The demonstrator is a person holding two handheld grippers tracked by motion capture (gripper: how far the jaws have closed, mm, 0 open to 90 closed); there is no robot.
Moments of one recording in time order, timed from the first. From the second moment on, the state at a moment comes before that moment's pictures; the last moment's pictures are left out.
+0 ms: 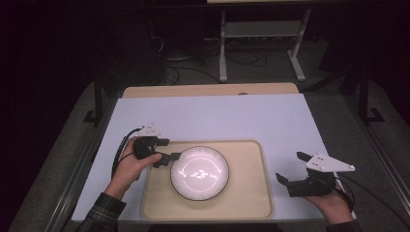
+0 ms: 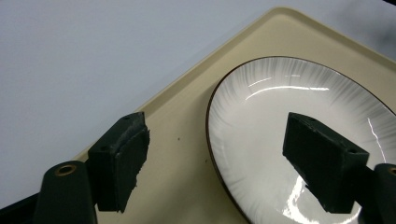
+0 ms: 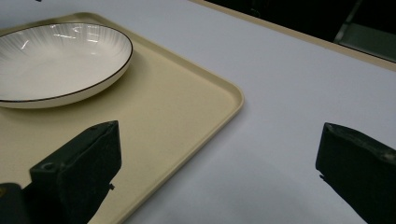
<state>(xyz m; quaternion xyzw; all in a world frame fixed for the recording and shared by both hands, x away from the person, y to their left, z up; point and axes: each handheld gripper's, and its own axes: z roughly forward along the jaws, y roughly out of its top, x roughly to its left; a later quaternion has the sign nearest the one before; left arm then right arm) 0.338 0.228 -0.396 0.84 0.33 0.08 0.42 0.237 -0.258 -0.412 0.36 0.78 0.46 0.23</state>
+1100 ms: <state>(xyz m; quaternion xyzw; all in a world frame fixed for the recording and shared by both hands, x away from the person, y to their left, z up) 0.278 0.303 -0.391 0.81 0.36 0.17 0.43 0.236 -0.254 -0.412 0.36 0.78 0.46 0.23</state>
